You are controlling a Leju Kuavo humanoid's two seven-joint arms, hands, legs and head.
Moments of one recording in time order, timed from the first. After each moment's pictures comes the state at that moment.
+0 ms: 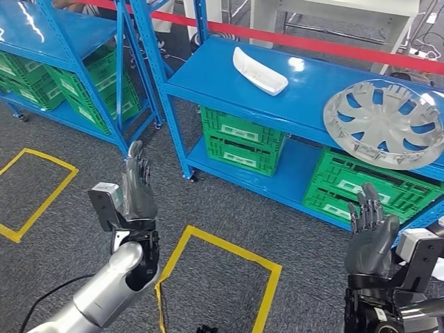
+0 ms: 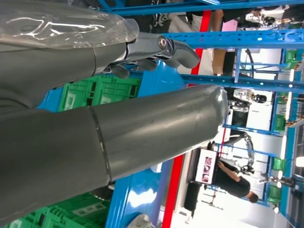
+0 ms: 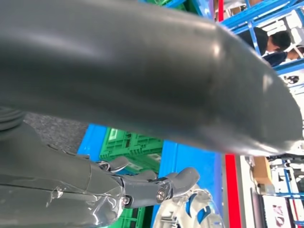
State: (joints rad) left arm -0.17 0.18 -0.52 -1.57 0.42 0.55 -0.47; right arm -0.06 -0.20 0.56 -1.66 -0.16 -0.55 -0.23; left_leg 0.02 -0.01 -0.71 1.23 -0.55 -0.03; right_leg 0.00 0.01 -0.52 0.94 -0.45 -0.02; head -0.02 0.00
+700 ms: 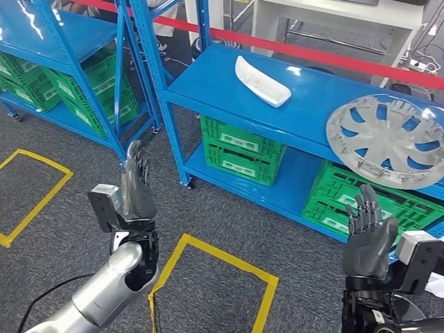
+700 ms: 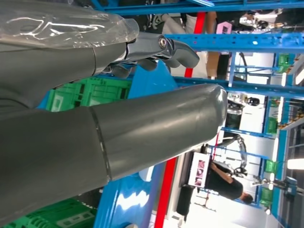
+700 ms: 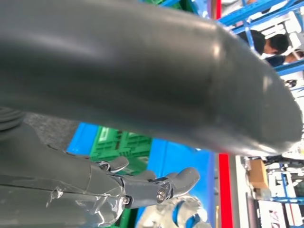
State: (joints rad) left arm -0.17 0.18 -0.52 -1.57 0.42 0.55 -0.49; right arm -0.06 -0.20 0.56 -1.66 -0.16 -0.54 -0.23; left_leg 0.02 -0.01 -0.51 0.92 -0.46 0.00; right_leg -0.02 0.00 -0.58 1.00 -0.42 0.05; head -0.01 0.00
